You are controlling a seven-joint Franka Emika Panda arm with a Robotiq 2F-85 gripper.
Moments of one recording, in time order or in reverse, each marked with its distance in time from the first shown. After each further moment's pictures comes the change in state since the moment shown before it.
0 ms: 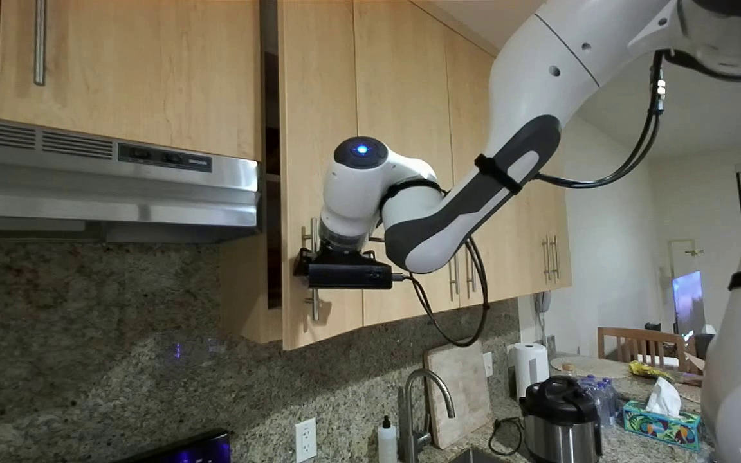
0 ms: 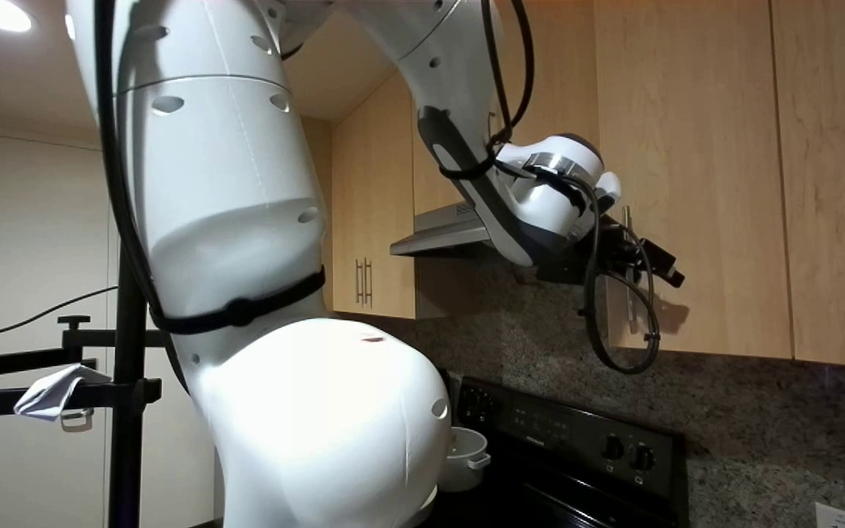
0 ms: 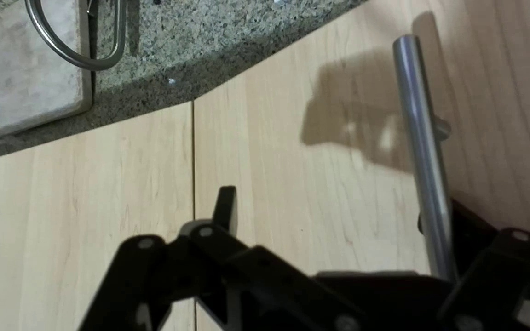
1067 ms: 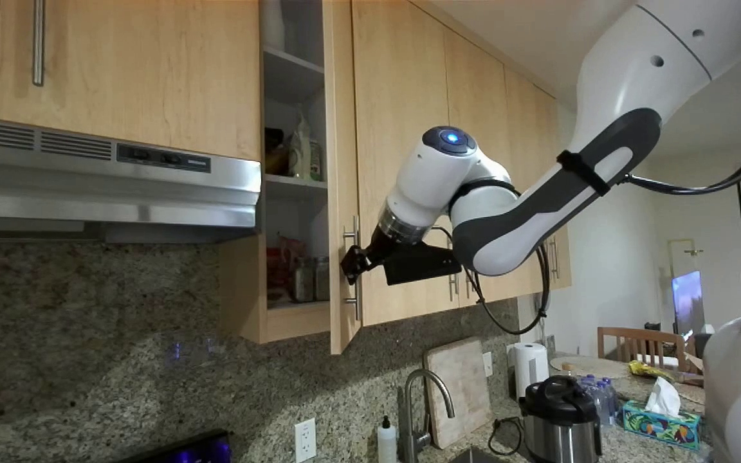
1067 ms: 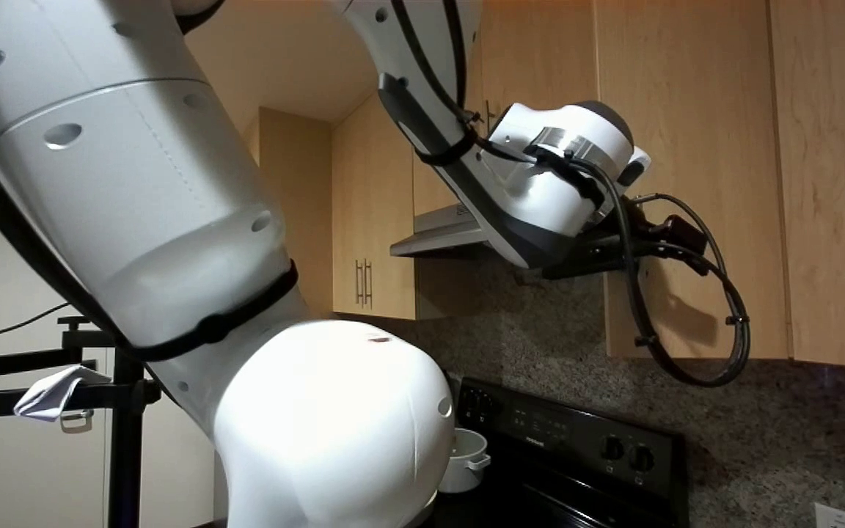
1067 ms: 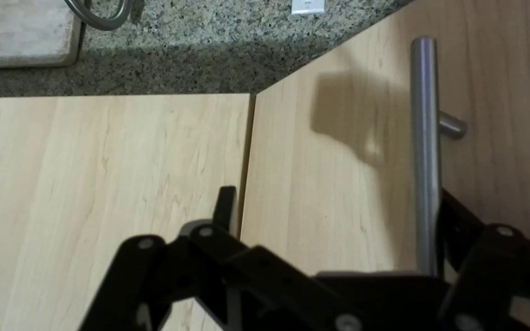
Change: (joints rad) arm 0.042 -0.245 -0.226 -0.227 0.010 0.185 -0.445
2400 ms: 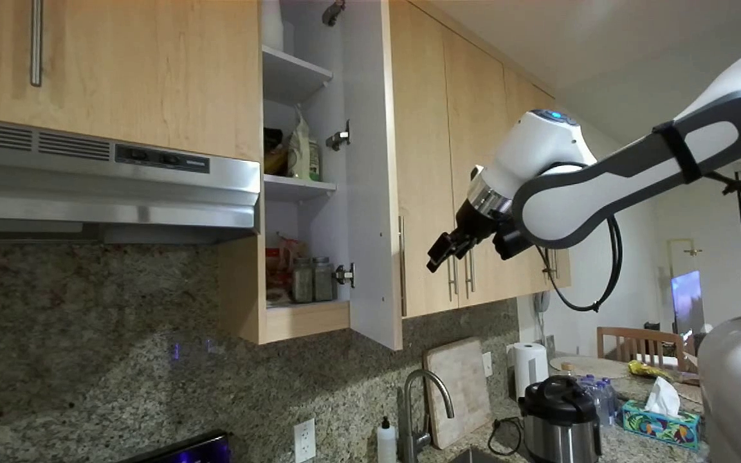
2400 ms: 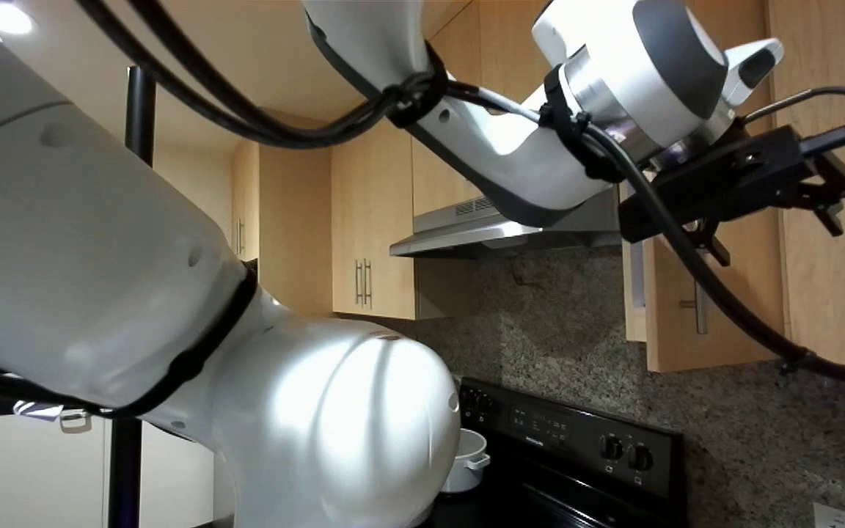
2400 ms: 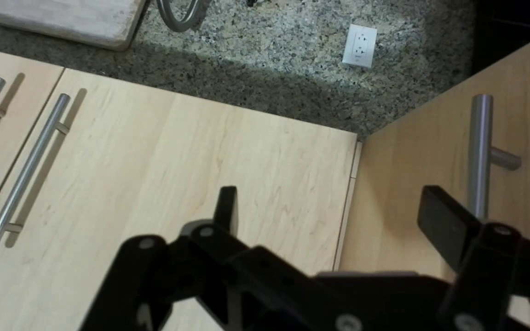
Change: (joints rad) arm 0.062 -0.344 -0.366 -0.125 0.385 -0.115 -1.008
